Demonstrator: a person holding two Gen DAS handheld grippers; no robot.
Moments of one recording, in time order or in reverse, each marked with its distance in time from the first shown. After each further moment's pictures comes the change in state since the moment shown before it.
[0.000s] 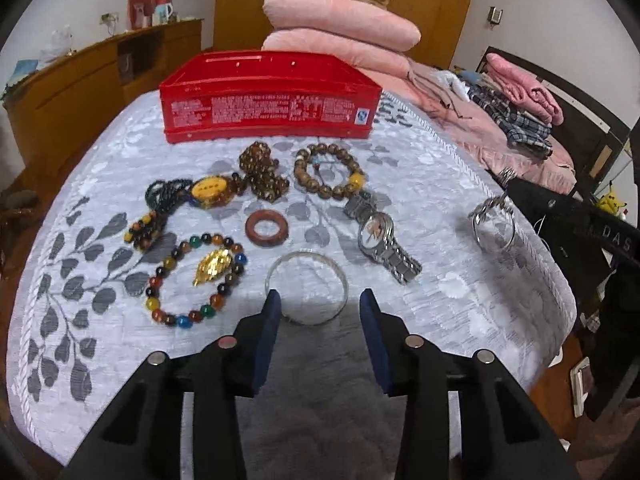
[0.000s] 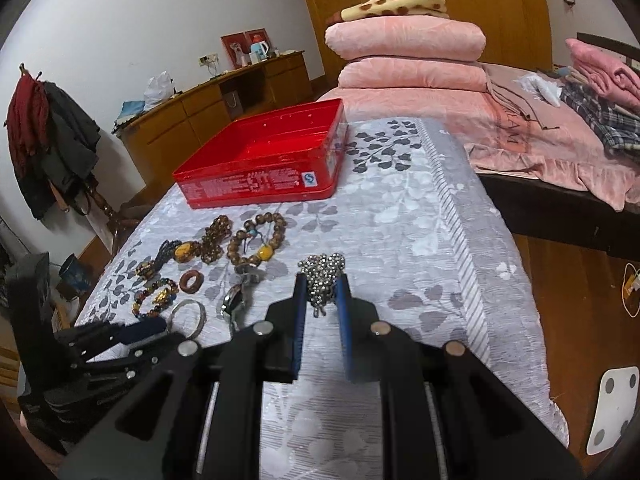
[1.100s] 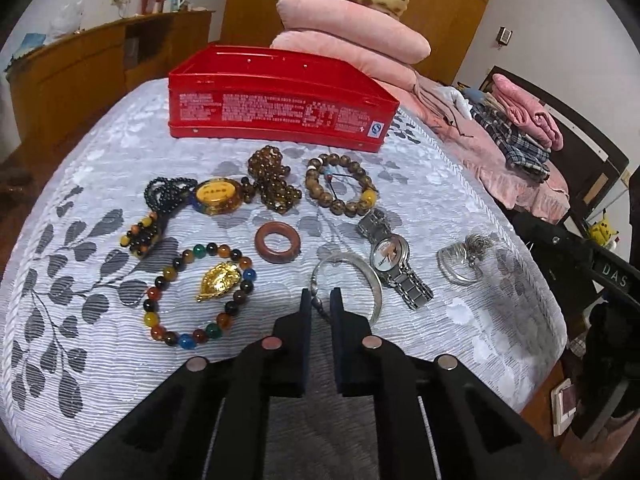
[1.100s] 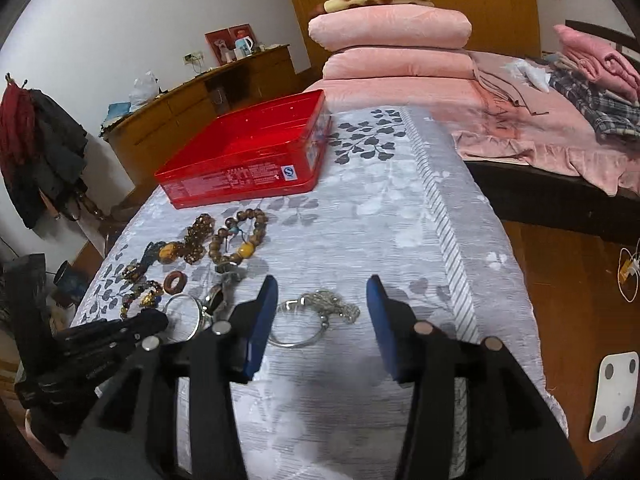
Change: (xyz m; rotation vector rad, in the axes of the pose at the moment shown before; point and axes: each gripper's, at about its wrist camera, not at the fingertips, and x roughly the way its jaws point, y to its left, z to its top) left arm 0.007 0.016 0.010 -0.069 -0.027 -0.043; right arm 0.006 -0.007 0.000 0.041 0.033 -0.024
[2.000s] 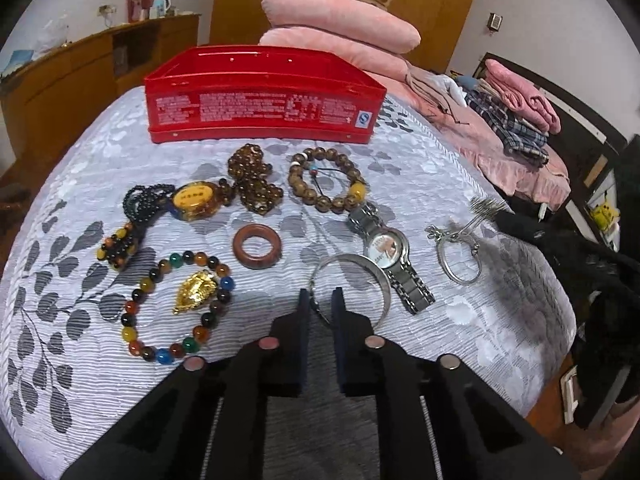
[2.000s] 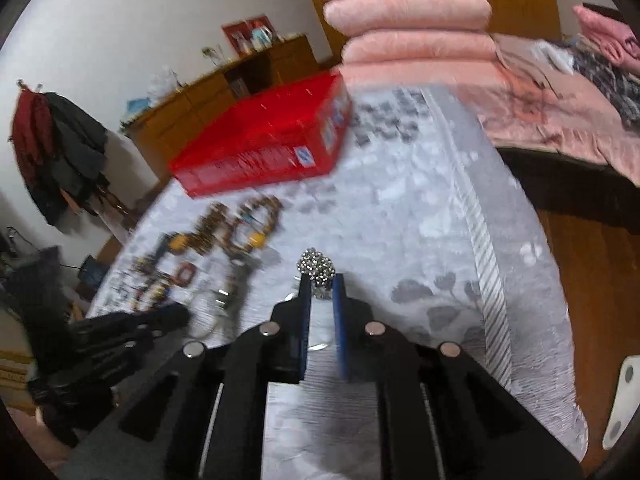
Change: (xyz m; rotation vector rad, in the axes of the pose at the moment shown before) left arm 0.011 -0.010 0.002 0.048 0.009 0.003; right arm 0.016 -0.009 0.000 0.003 0.026 0.132
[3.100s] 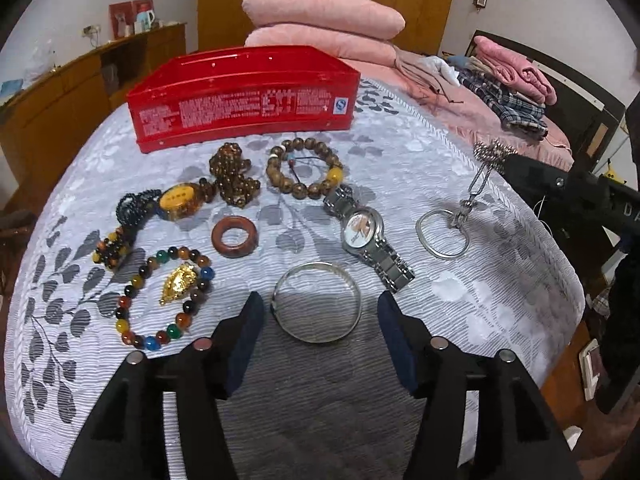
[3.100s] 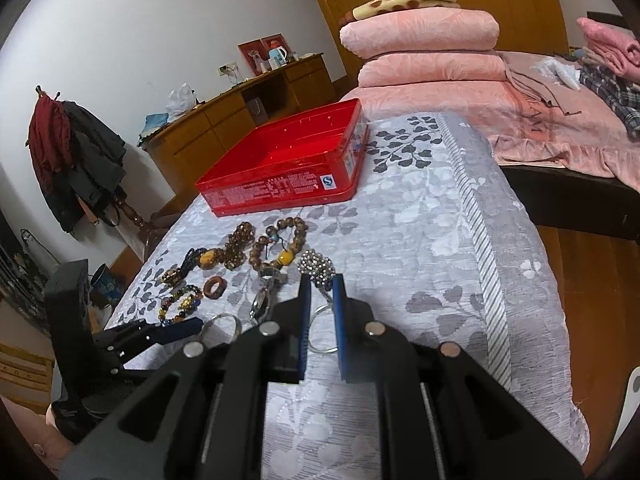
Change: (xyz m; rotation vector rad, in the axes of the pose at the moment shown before) left arm -0.002 -0.026 -0.008 0.097 0.031 0.050; right arm -0.017 0.007 0.000 -0.006 -0.048 0.035
